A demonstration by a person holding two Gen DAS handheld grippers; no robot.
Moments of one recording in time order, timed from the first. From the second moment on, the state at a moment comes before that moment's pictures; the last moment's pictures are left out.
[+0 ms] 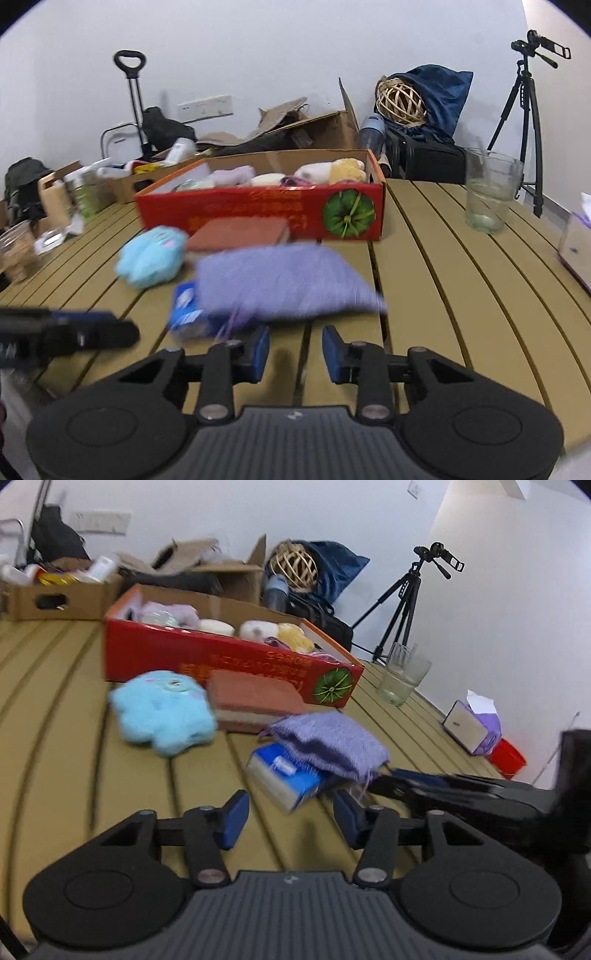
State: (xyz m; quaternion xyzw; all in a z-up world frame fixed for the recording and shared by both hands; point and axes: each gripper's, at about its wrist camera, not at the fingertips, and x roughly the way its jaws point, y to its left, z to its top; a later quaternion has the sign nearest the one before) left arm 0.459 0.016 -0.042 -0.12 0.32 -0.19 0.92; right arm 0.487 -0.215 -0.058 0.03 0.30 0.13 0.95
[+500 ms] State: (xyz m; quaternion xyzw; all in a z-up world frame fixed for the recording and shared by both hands) left arm 0.507 0.036 -0.070 -0.22 0.35 -0.21 0.89; right arm 0.529 -0.221 -0.077 0.18 0.30 0.18 0.92
